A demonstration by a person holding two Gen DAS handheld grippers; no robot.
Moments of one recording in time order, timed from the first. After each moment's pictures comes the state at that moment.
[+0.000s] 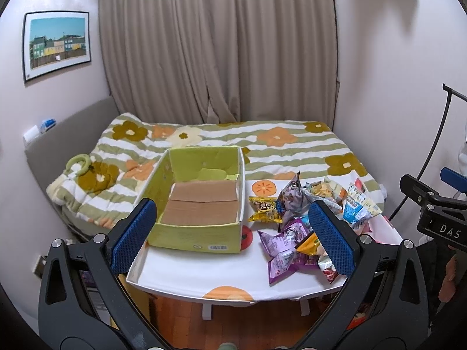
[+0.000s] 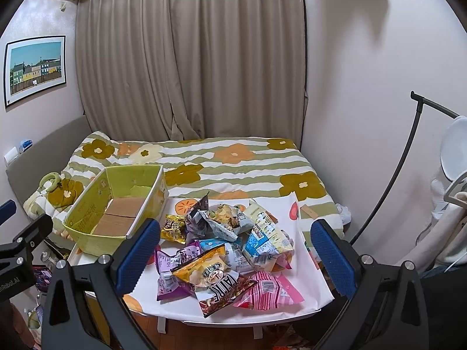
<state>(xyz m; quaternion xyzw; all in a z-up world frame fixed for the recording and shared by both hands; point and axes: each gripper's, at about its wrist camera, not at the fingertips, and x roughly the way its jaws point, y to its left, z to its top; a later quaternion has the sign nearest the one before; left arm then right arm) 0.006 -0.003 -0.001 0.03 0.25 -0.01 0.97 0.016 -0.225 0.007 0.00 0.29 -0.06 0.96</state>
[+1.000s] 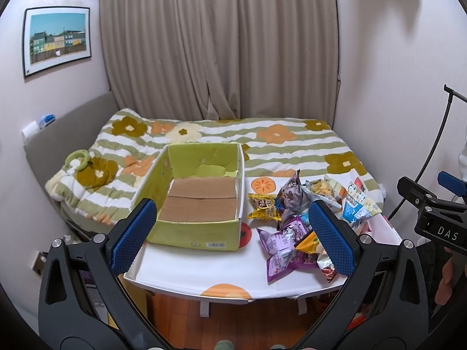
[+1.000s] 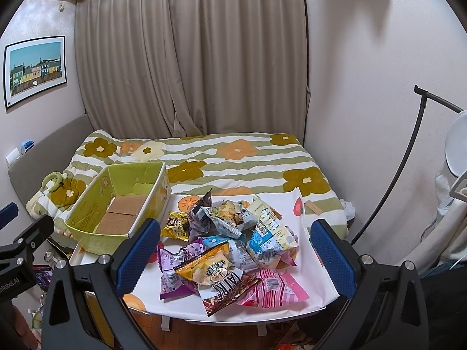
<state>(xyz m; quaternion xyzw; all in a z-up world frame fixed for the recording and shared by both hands) 0.007 -0.004 -0.007 0.02 0.26 -0.01 0.97 0.020 -0.220 0.004 0.00 0.29 -0.05 0.95</state>
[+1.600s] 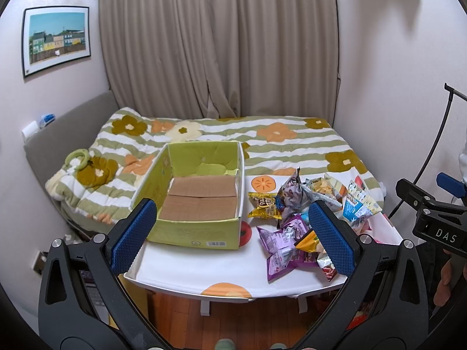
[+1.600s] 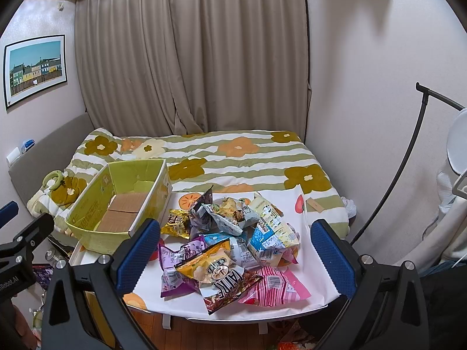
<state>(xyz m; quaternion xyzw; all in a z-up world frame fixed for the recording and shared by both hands) 0.007 -0.004 -0.007 0.02 0.26 -0.01 0.96 0.010 -0.216 0.001 0.01 0.30 -0.05 0.95</state>
